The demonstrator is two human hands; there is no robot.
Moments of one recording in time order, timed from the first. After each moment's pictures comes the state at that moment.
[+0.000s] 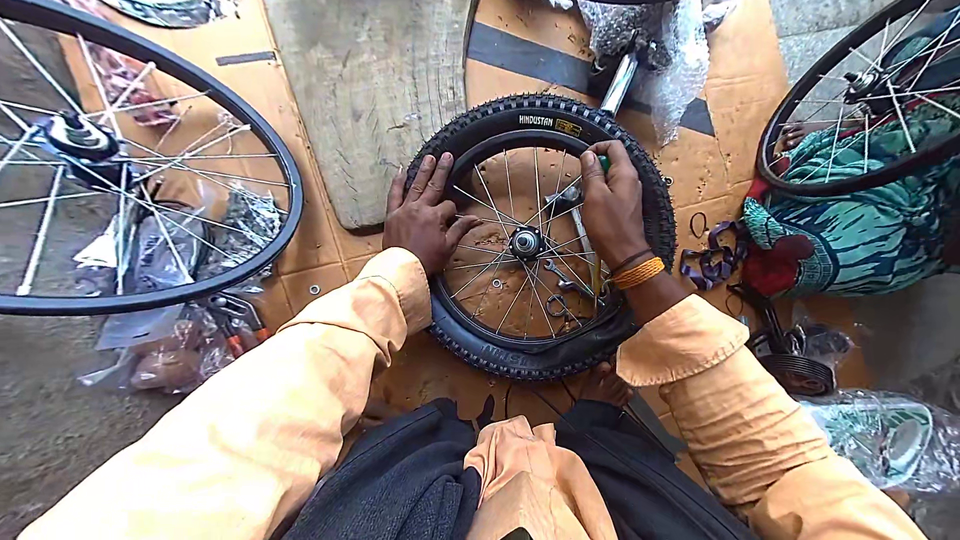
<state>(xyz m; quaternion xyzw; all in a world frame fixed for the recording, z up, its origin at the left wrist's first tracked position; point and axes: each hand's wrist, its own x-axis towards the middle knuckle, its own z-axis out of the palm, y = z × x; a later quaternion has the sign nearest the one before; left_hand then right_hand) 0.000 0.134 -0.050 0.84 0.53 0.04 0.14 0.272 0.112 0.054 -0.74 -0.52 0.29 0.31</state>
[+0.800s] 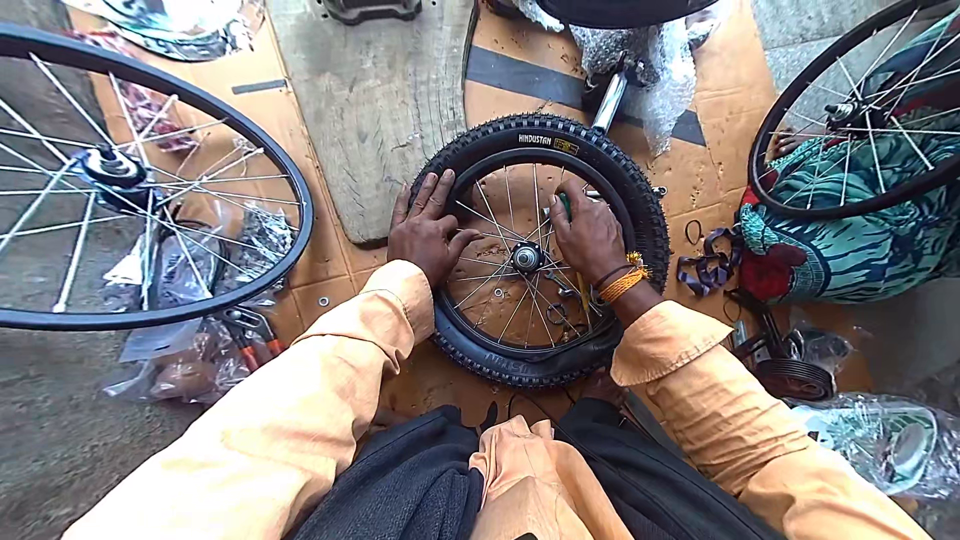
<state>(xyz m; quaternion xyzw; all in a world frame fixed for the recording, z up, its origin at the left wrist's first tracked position) 0.000 0.135 -0.046 0.83 0.53 0.04 0.14 0.266 0.105 0.039 -0.75 -0.63 0.22 0.06</state>
